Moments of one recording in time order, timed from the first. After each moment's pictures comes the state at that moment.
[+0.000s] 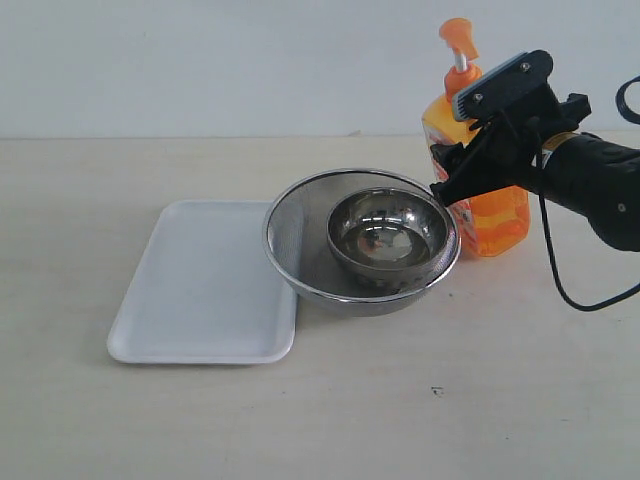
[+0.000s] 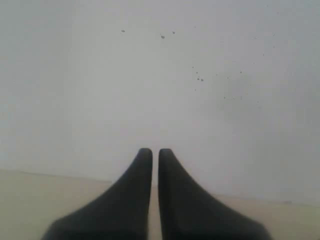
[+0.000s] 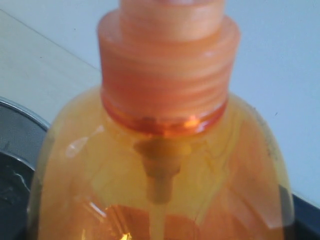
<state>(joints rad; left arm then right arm) 0.07 0.44 -0.34 -0.07 -0.09 -0.03 0.27 1.79 -0.84 -0.10 -0.58 -0.33</state>
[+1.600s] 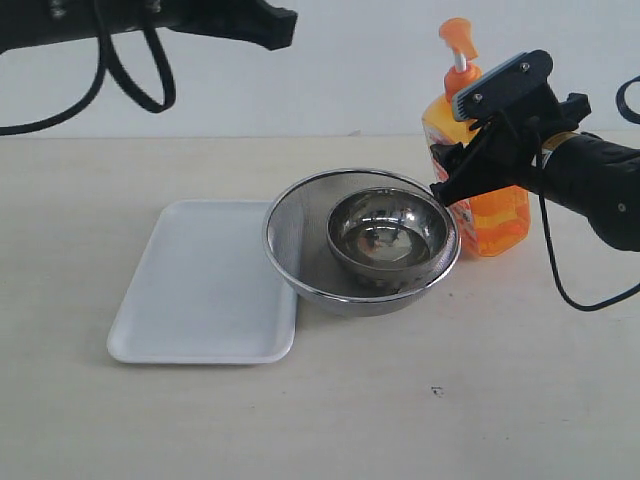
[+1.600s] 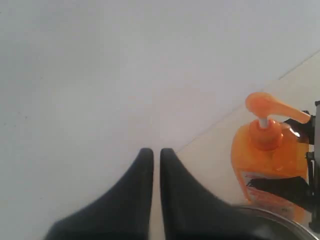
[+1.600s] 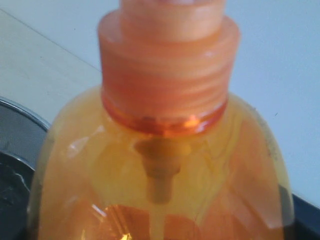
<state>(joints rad) -0.57 1.48 -1.12 0.15 -0.10 0.08 0.27 1.79 -0.84 -0.10 -0.58 -0.33</state>
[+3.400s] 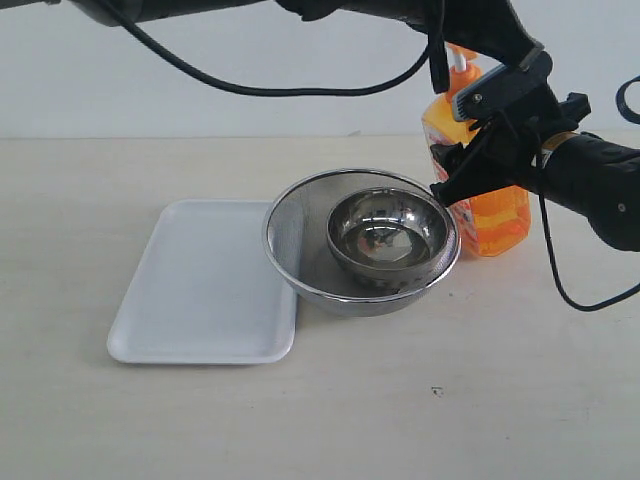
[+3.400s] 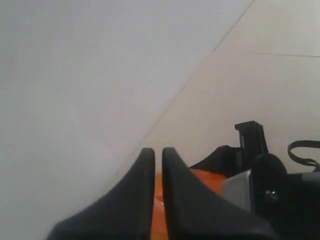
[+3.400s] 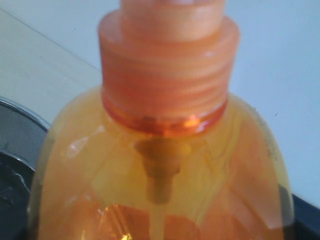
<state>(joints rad) -0.82 1.99 -1.83 0.21 0.30 0.15 0.27 1.79 -0.84 -0.10 -0.58 -0.34</state>
